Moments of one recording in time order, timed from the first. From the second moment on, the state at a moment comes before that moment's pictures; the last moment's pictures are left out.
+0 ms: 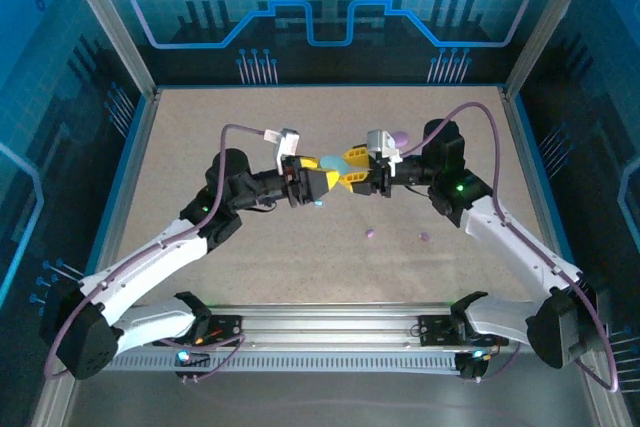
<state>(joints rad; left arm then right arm) -0.60 1.10 0.80 0.29 0.60 -0.59 0.43 1.19 0.97 -0.01 -1.01 -0.29</state>
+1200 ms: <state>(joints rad) -0.60 1.07 0.75 0.31 0.68 -0.14 0.43 1.27 1.14 -0.36 -1.16 -0.43</state>
